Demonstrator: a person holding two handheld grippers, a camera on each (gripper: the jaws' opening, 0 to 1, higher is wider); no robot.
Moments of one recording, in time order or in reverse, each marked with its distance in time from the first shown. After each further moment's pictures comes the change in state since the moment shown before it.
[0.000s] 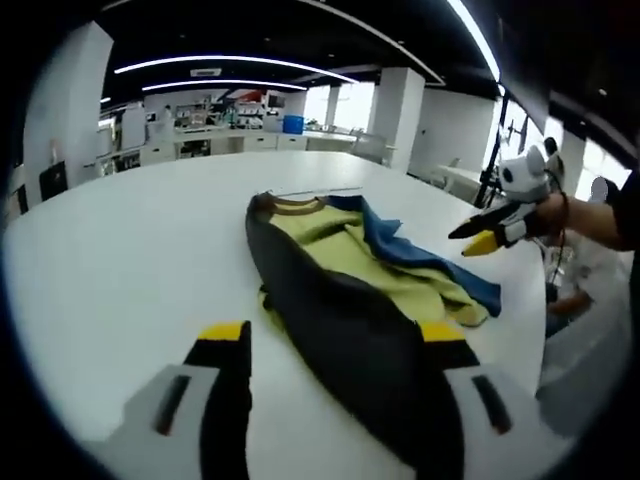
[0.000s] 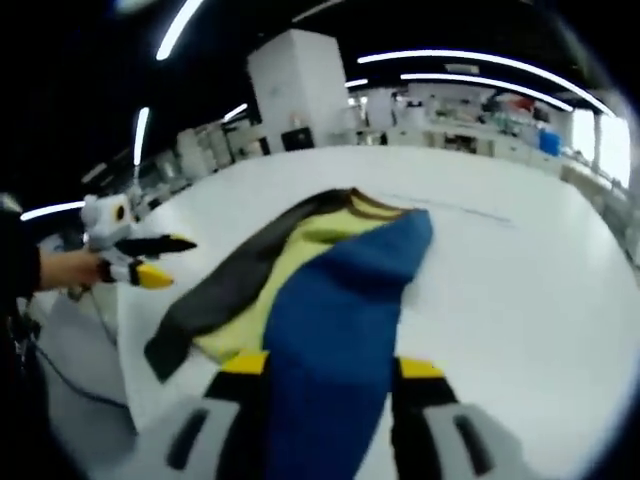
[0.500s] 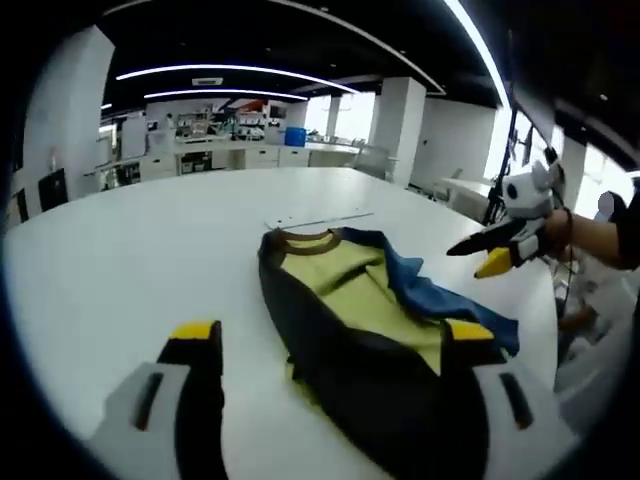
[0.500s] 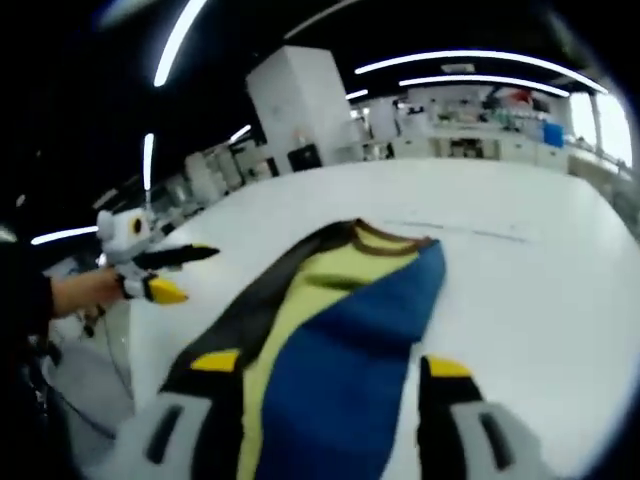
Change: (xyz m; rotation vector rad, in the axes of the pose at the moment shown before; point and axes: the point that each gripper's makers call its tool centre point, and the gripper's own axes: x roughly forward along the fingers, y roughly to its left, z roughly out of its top) left arm 0.030 0.031 0.056 0.006 -0.050 0.001; right arm 0.025 -0.010 0.051 0.063 -0.060 0.096
